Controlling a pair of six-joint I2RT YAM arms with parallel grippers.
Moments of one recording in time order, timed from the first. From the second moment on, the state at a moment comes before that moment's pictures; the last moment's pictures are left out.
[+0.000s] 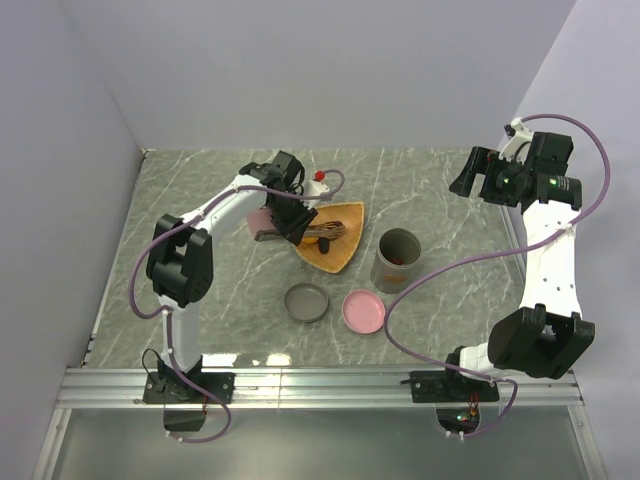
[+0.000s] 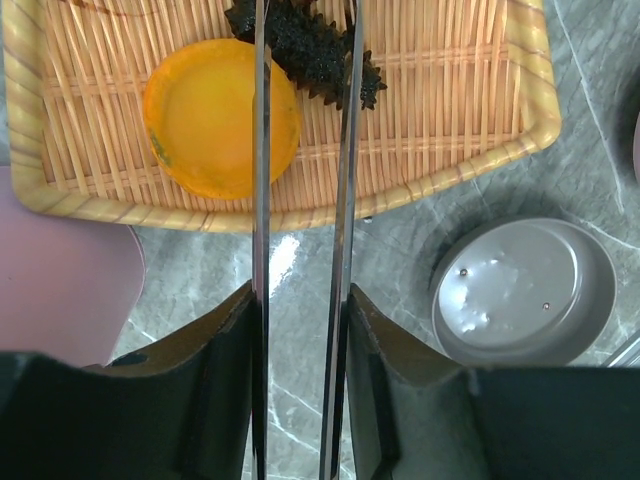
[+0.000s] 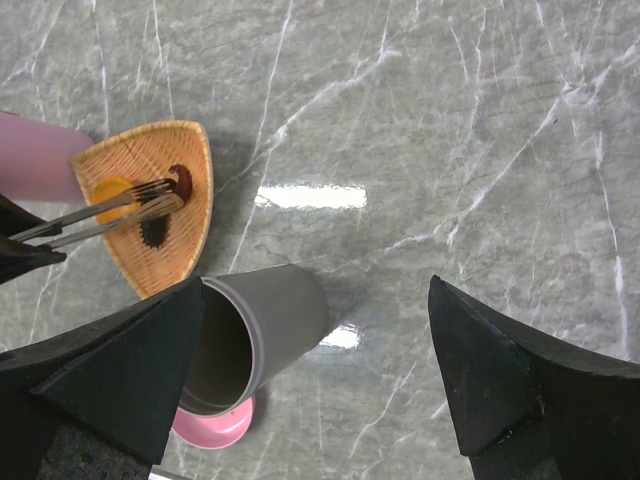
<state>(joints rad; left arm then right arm) -0.50 1.99 1.70 -0.94 0.33 0.40 -0.28 1.40 1.52 -0.87 -0.46 0.04</state>
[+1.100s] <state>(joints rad) -0.51 1.86 1.83 -1.00 0.37 0.38 -0.28 1.40 1.52 -0.87 -0.46 0.04</state>
